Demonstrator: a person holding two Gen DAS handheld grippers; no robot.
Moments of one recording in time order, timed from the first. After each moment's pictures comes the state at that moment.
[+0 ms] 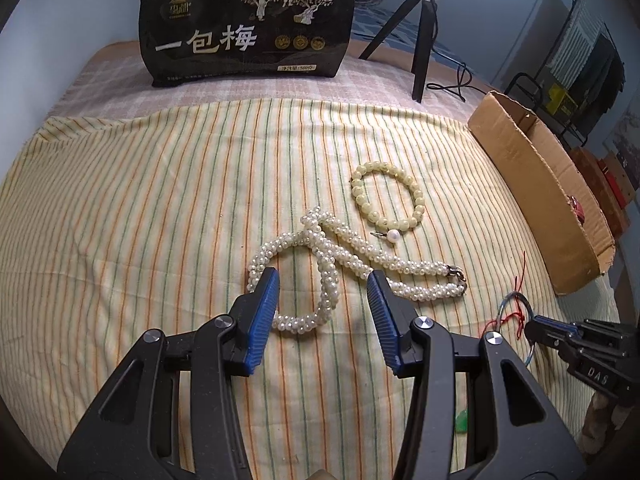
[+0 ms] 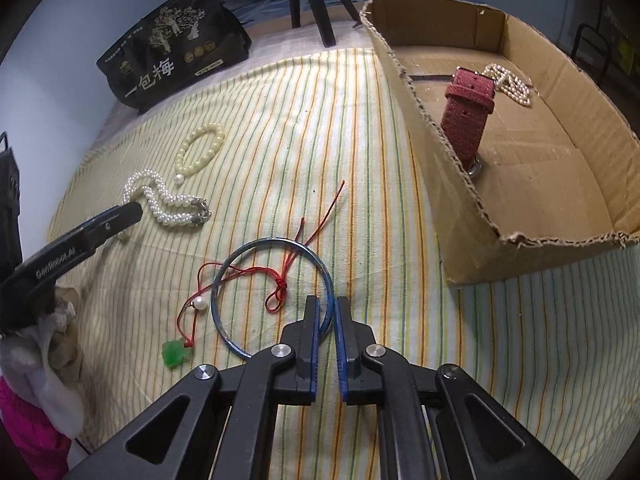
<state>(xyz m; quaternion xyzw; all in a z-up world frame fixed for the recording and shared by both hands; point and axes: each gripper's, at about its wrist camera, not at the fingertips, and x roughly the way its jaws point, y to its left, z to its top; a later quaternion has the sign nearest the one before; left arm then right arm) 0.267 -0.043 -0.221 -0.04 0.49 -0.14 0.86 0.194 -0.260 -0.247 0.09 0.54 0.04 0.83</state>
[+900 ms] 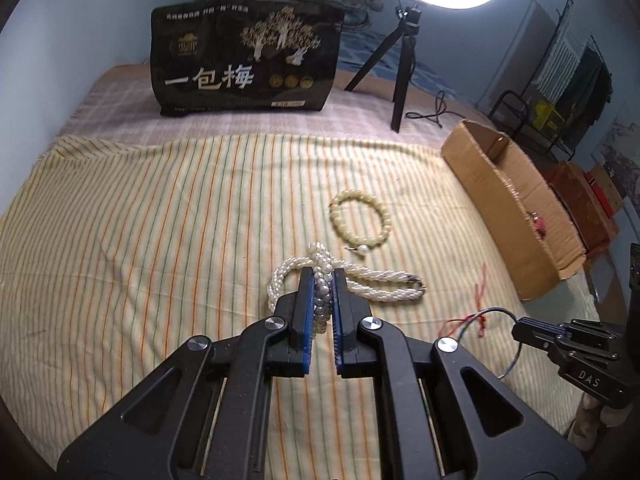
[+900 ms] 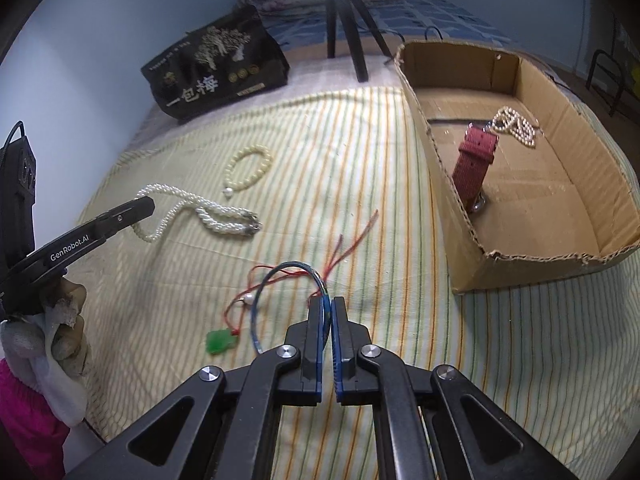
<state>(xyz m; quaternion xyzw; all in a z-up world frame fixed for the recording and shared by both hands) 0.242 -0.034 -0.177 -0.06 0.45 -0.15 0.88 0.174 -0.253 -0.211 0.08 0.50 0.08 0.86</state>
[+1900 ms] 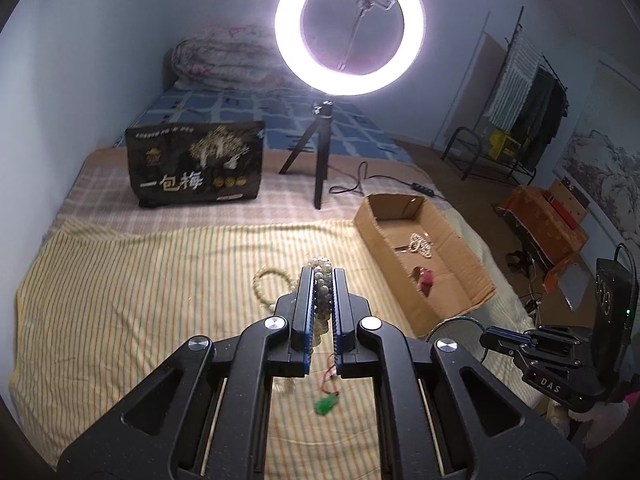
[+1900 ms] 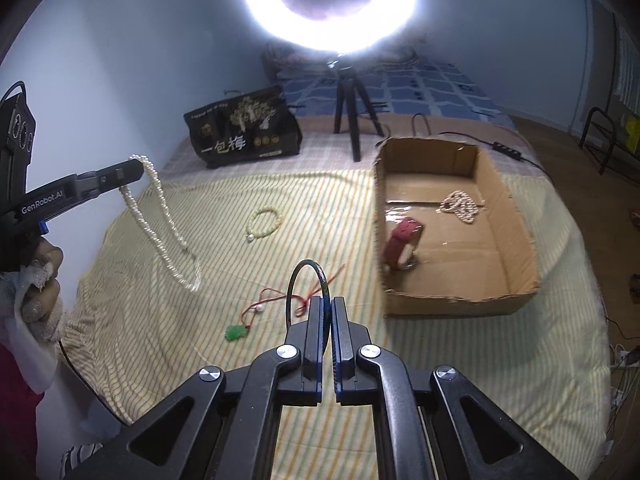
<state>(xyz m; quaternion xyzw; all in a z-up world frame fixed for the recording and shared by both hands) 0.195 -0.066 -0.046 -0.06 0.37 -0.21 0.90 0.114 -0.298 -0.124 0.03 0.42 0.09 0.90</state>
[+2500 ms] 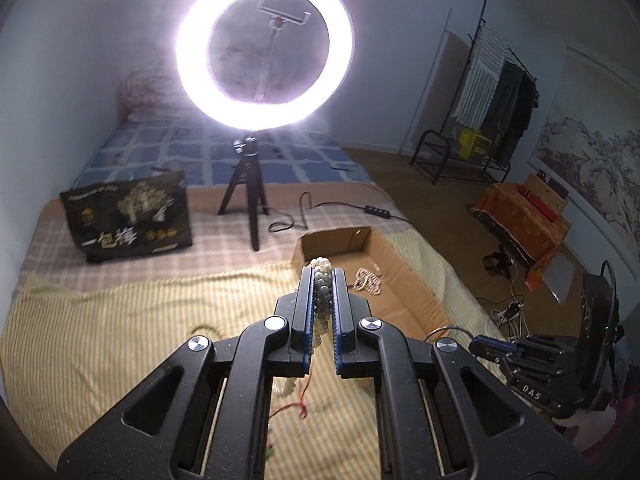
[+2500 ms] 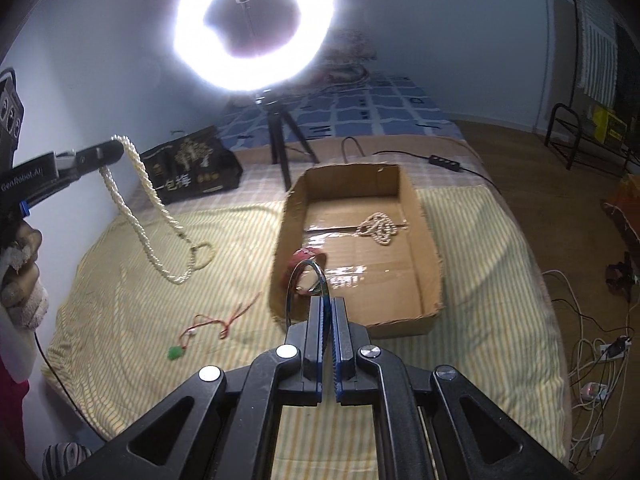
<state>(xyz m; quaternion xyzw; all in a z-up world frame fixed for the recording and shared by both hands) 0.223 -0.159 -0.006 -0.04 0.34 -0.27 0.90 0.118 -0.385 -0.107 0.05 0.39 0.04 0.92</state>
